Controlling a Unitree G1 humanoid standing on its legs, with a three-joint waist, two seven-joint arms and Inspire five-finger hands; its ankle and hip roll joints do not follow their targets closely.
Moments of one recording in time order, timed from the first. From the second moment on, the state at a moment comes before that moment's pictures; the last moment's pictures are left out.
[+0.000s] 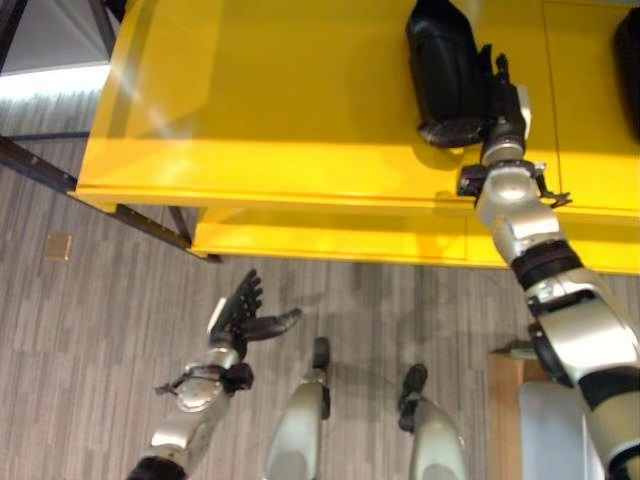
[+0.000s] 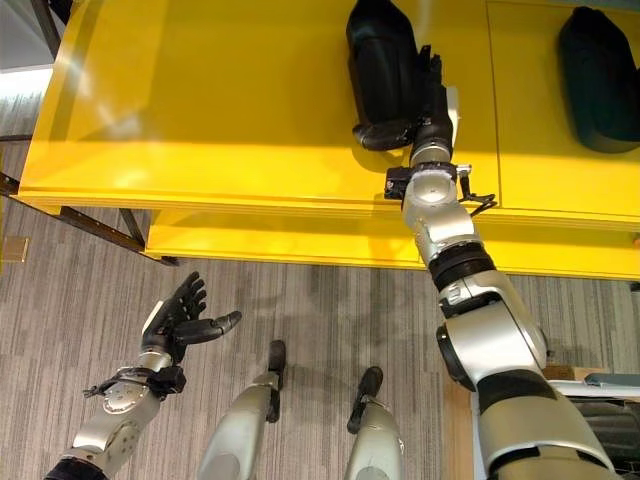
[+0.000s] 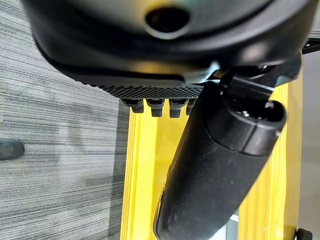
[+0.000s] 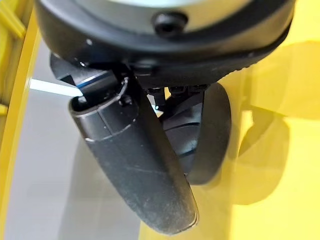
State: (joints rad) left arm -0.01 0.53 -0.27 0.19 -0.62 -0.12 0.16; right arm -1.18 -0.49 0.37 0.90 0.54 -0.06 -0.36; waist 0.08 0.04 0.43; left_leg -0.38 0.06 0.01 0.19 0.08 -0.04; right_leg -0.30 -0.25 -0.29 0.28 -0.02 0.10
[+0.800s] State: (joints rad) left arm 0.00 0.53 -0.27 0.19 -0.66 -0.12 0.16; right arm -1.14 -0.49 0.37 0.70 0.56 -0.07 -0.36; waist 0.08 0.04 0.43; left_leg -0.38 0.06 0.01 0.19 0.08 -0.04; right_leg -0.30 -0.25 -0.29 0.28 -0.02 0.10
